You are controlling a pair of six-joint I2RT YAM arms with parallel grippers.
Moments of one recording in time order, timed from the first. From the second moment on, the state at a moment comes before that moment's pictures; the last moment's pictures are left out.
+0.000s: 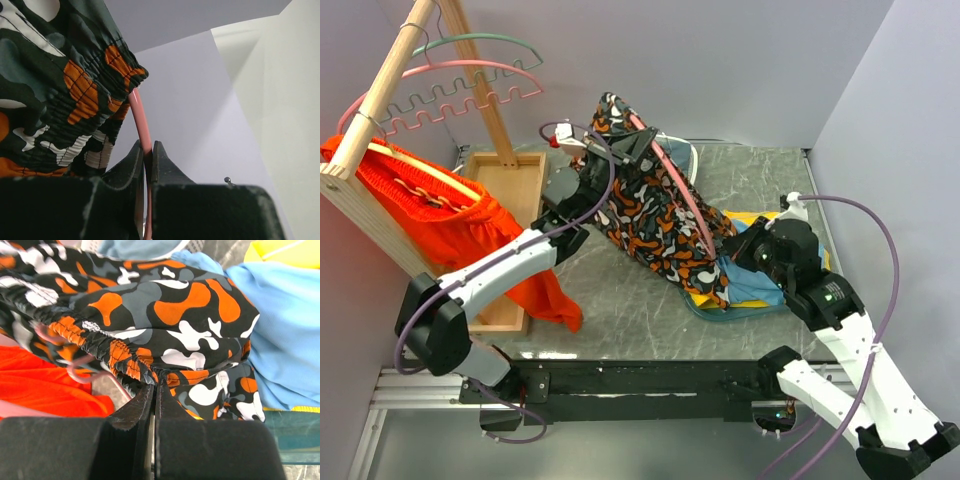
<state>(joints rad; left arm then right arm) -0.69 1.45 1.16 0.71 -0.15 -1.38 0.45 0.74 0.96 -0.69 0.14 0.73</state>
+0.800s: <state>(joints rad) -0.71 1.60 1.35 0.67 -0.15 -1.42 0.45 0.68 0.86 -0.64 0.18 0.77</state>
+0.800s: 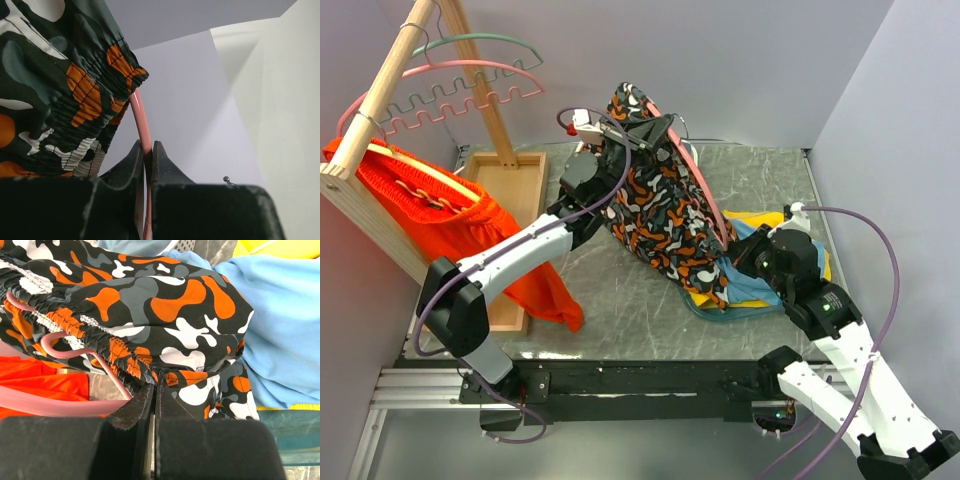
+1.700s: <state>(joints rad) -0.74 1.64 1.40 0.68 -0.22 -1.32 0.45 0.68 1.05 -0.74 0.11 0.78</state>
